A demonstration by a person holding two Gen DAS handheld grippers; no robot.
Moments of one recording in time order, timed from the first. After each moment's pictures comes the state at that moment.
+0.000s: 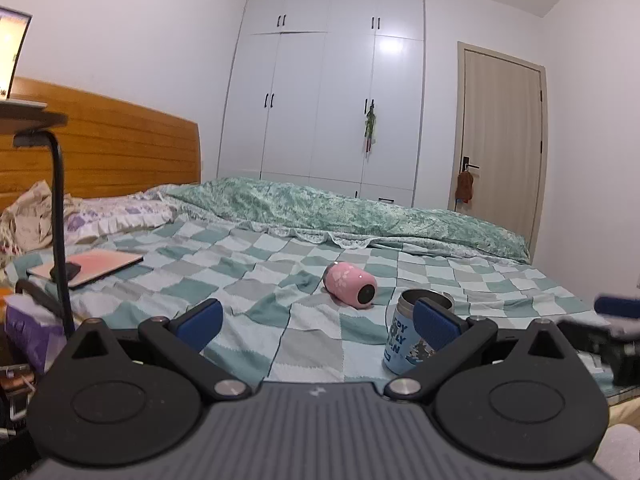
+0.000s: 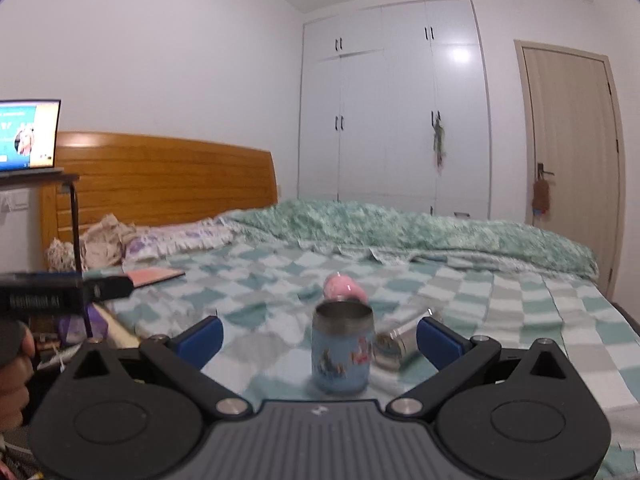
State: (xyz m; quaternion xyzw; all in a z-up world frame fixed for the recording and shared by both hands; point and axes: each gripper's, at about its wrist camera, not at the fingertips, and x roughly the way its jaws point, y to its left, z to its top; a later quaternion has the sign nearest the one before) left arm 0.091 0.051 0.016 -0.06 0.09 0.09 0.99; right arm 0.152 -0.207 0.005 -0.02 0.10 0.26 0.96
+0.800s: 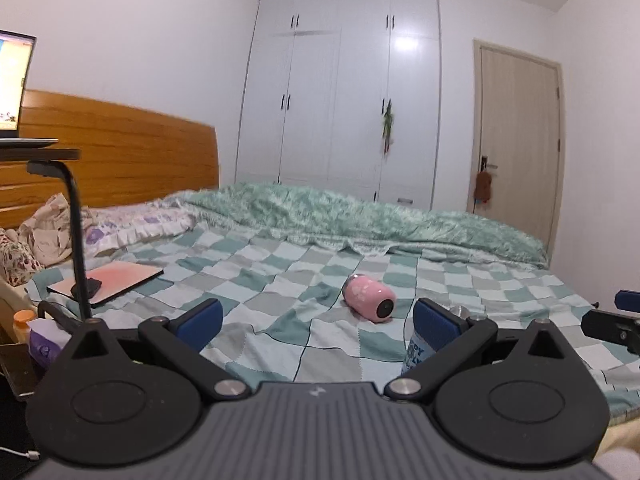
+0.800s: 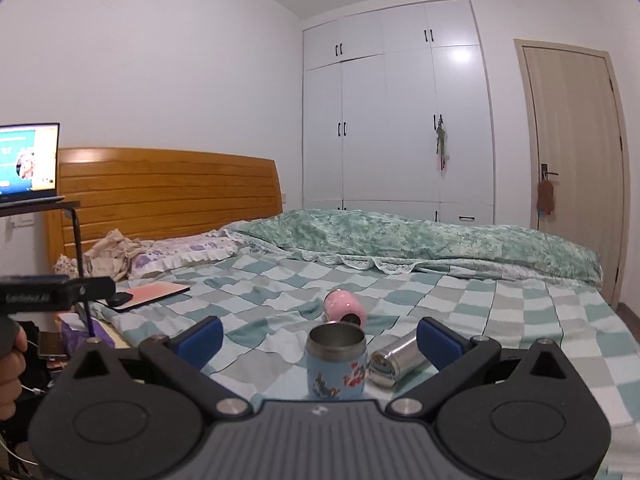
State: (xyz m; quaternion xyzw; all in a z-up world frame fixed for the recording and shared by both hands) left arm 0.107 0.062 0.057 -0.06 0.10 0.11 0.99; right arm 0.175 -0.224 0.046 -0.01 0.10 0.27 0.96
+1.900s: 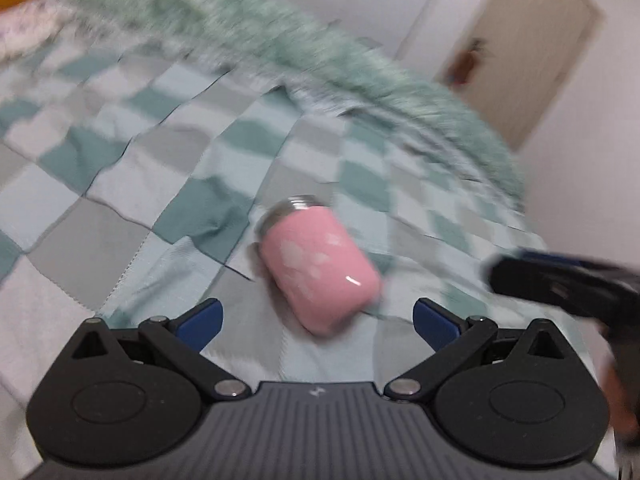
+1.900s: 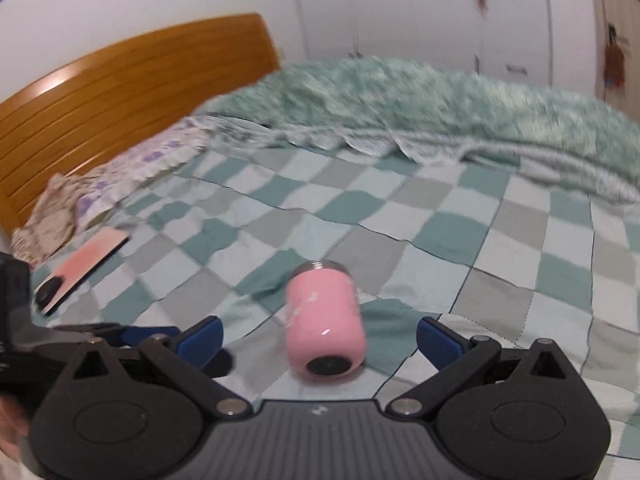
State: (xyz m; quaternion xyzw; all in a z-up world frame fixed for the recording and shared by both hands) left arm 0.552 0.152 -0.027 -0.21 0.37 -0.02 0.90; right arm 0.620 -0.078 0.037 -0.02 0.36 0.31 0.88
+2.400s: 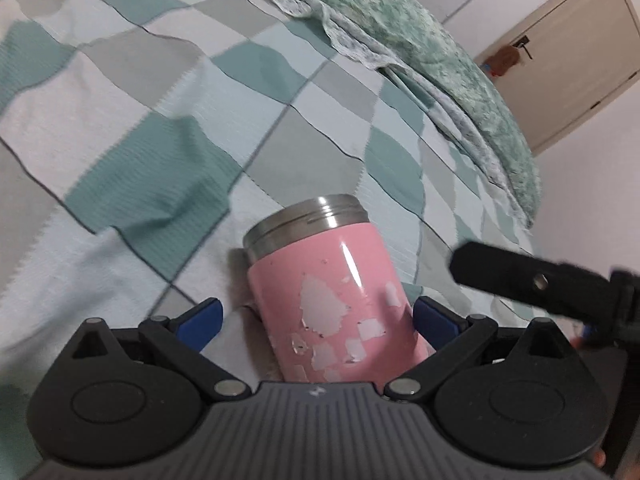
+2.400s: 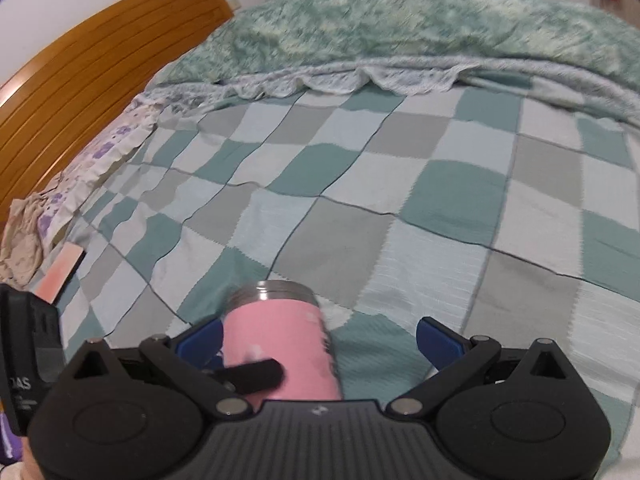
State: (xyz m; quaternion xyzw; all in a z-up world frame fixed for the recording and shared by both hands) left arm 0.655 0.162 -0.087 -0.31 0.43 -0.06 0.85; right arm 0.751 -0.046 -0.025 0.03 0.46 0.30 0.83
